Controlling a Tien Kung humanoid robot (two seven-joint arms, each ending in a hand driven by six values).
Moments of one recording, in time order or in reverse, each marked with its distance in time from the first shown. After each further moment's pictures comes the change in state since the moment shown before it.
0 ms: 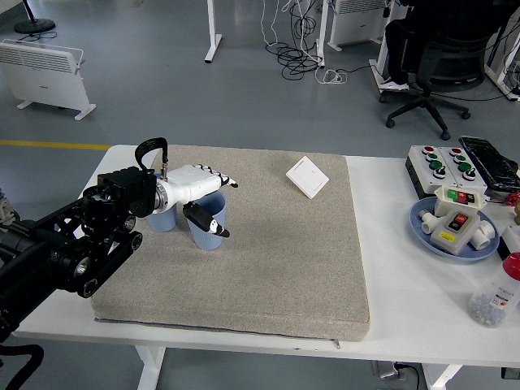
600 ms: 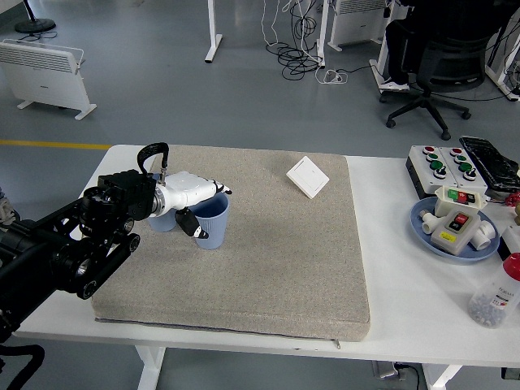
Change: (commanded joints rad) left arm 0.007 0.002 0.011 0.004 0.051 0.000 -0.036; right arm 0.001 -0.001 -0.008 0.000 -0.004 -0.004 0.002
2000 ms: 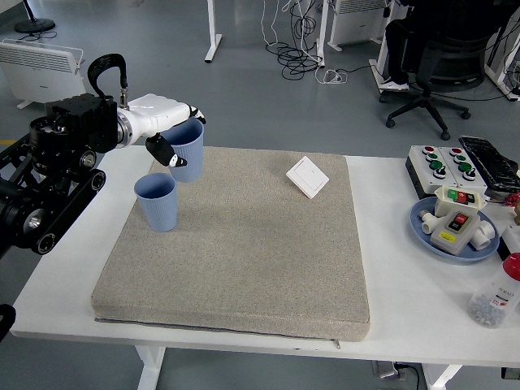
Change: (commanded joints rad) left arm -0.078 0.149 -0.232 -0.264 0.000 -0.224 0.189; right arm -0.003 -0.008 0.031 0.000 -0.013 -0.006 0.002
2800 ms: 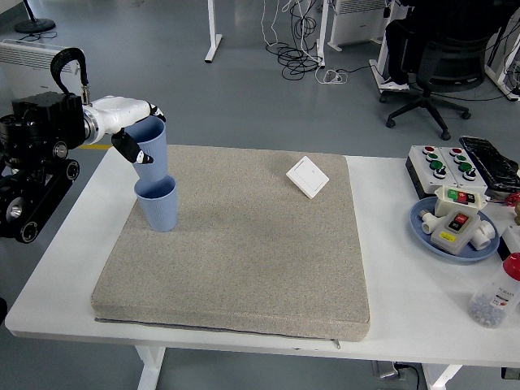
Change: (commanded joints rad) left arm 0.002 0.007 -0.045 0.130 0.000 -0.005 -0.004; right arm 0.001 0.000 0.010 0.000 -0.014 -0.004 0.000
